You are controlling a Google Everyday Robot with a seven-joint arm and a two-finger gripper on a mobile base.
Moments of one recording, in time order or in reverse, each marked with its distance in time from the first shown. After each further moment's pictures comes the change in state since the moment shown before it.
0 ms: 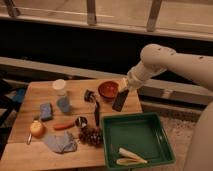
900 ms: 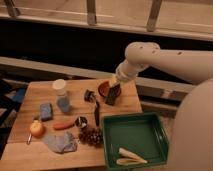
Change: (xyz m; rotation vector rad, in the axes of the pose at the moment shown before) arm -0.049 0.046 0.026 0.062 -0.059 -0.156
